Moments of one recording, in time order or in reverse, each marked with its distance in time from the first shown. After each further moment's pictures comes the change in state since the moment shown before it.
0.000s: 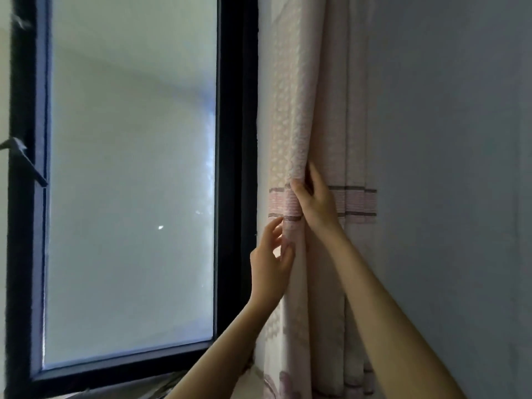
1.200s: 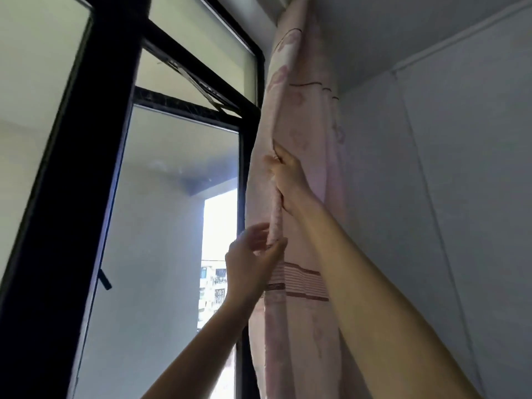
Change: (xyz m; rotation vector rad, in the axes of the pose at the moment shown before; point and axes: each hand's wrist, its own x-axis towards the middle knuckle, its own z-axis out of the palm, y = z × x) left_hand 0.073 0.197 -0.205 -0.092 0.018 0.159; right_hand 0.087 -0.291 0.125 0.167 0.034 -0.063
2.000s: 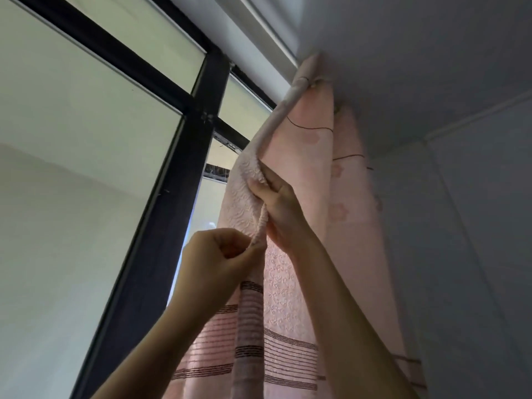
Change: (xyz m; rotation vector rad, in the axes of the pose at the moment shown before) left_hand 0.016 0.144 -0.147 0.138 0.051 0.157; right_hand -0.038 -0.129 0.099 0.297 -0.372 -0.109
